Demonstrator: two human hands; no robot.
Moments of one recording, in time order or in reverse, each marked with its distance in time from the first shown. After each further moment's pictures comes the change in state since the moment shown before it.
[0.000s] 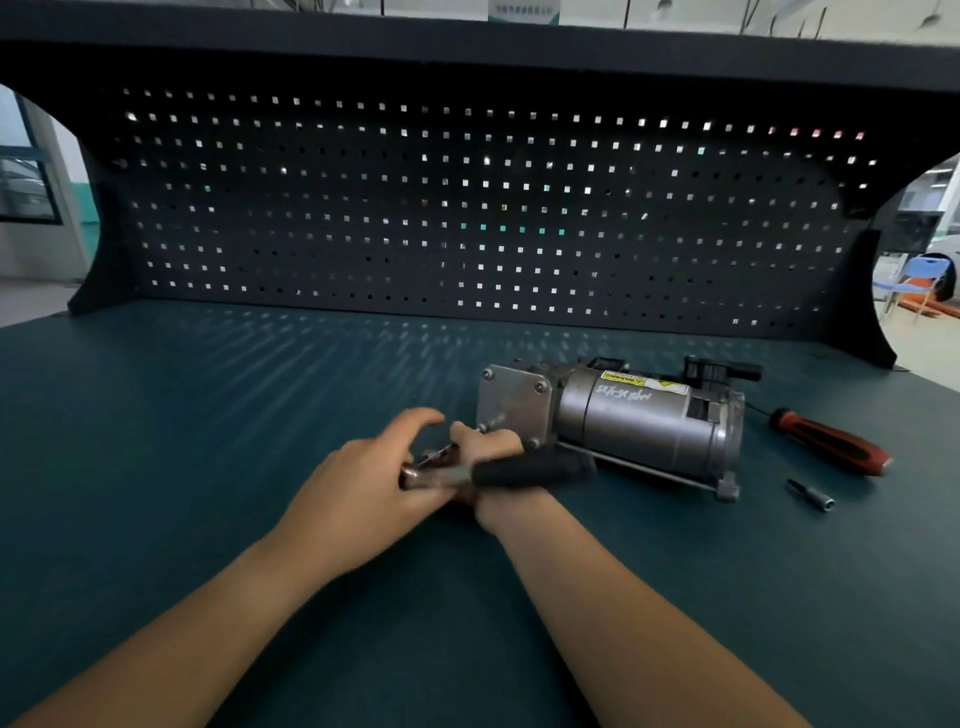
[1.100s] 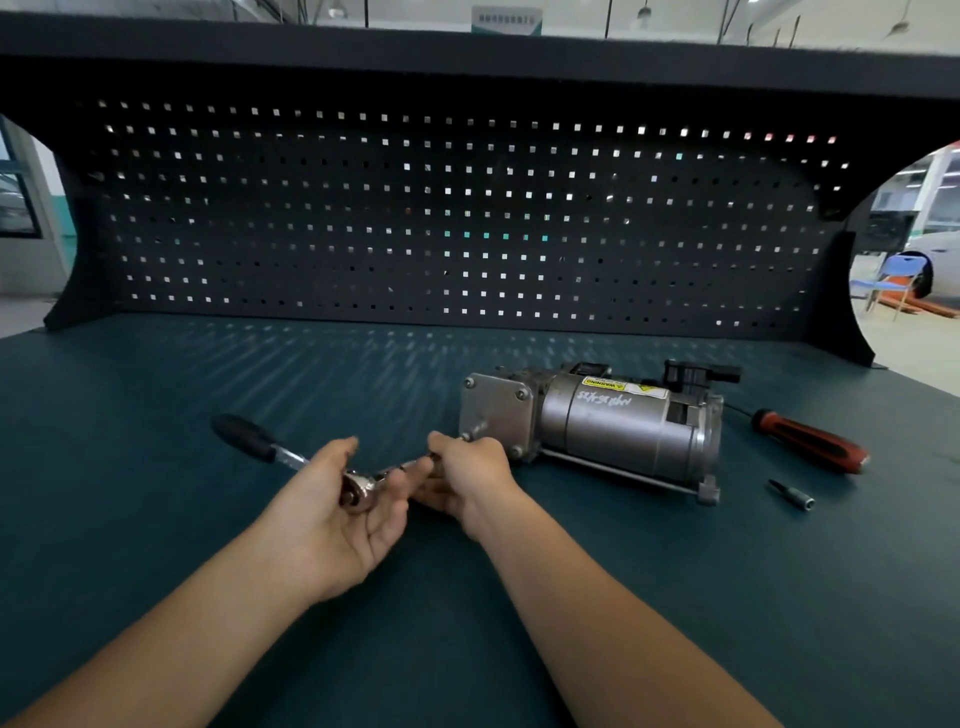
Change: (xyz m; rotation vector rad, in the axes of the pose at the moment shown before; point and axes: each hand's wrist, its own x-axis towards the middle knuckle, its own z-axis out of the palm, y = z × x) left_hand 0.004 0.021 -0.005 -1.527 0.042 -1.008; right_hand 0.004 -0.002 -0.004 0.056 -0.088 0.098
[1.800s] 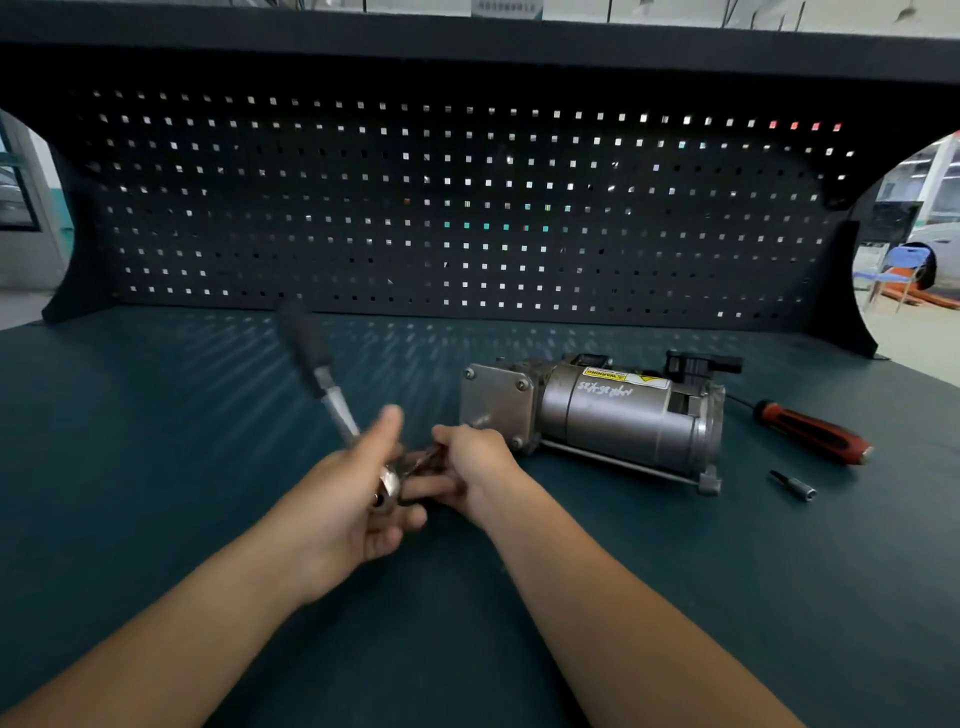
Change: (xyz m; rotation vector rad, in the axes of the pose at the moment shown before) left_hand 0.004 -0.009 0.002 0.559 -0.005 0.203; right_hand 0.003 -0.002 0.001 0.058 -0.042 0.051
